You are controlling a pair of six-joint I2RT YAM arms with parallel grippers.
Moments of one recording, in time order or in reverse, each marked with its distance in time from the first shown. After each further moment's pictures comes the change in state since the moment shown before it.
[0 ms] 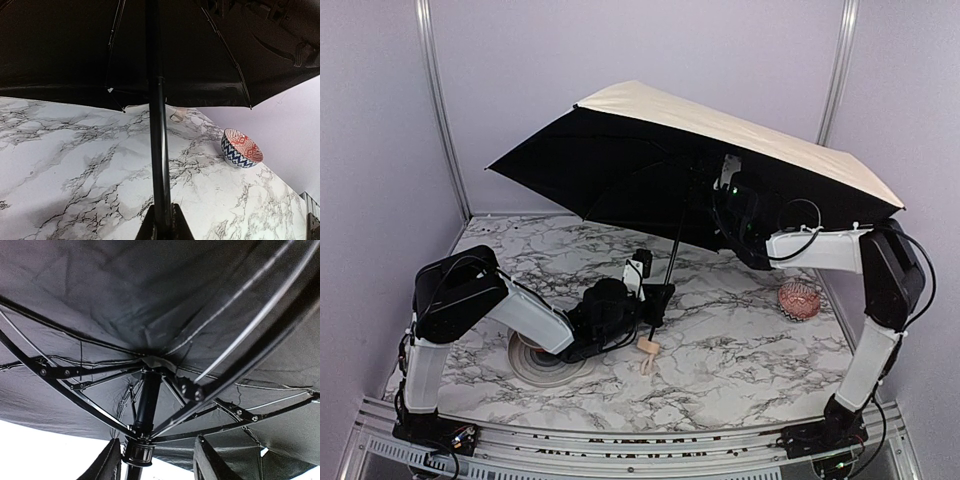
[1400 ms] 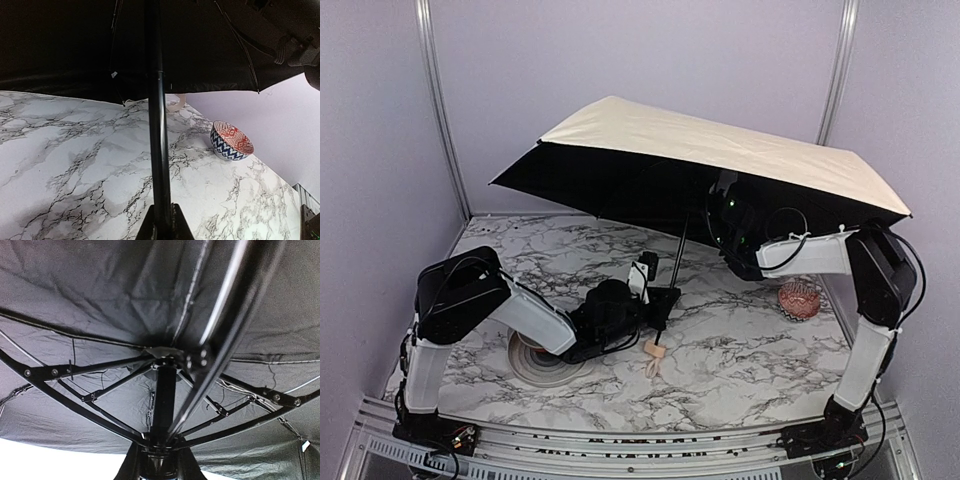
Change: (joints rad) left arm -0.003 0.011 0.016 -0.008 0.050 0.005; right arm 0.036 0.053 -0.039 0.223 0.010 0.032
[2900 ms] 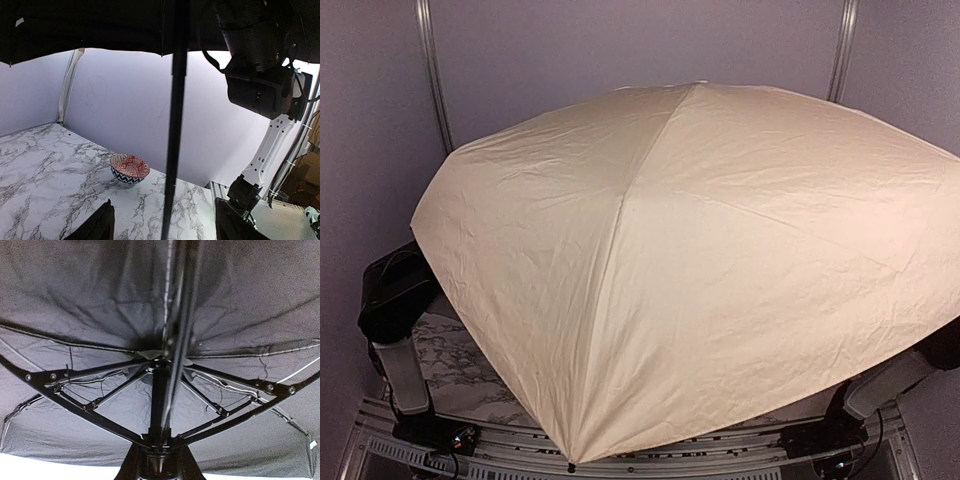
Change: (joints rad) left arm 0.028 -0.266 -0.200 0.240 0.454 0.008; right arm 0.230 -0.397 -0.091 0.122 -0.225 -0.276
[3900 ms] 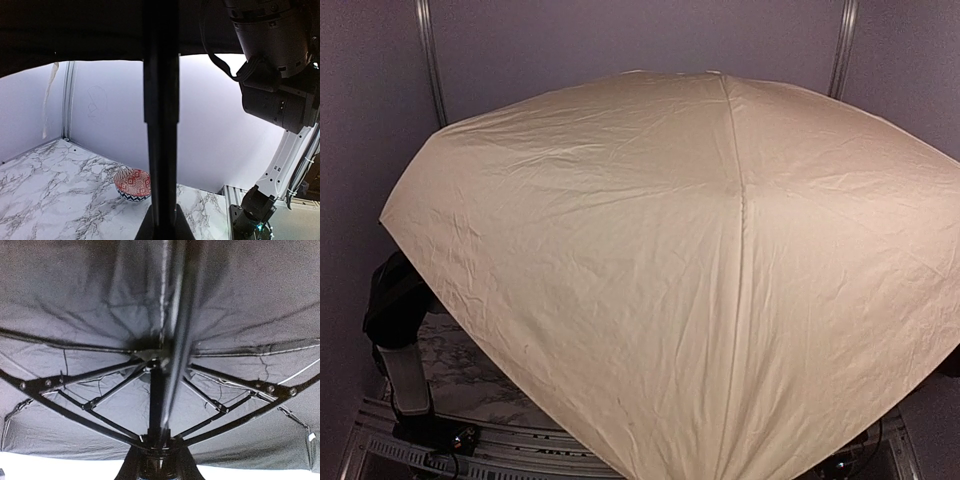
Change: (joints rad) left arm -0.075 0.009 0.261 -0.306 -0.107 0.151; right arm 0.022 -0.076 0.000 -0.027 -0.034 0.114
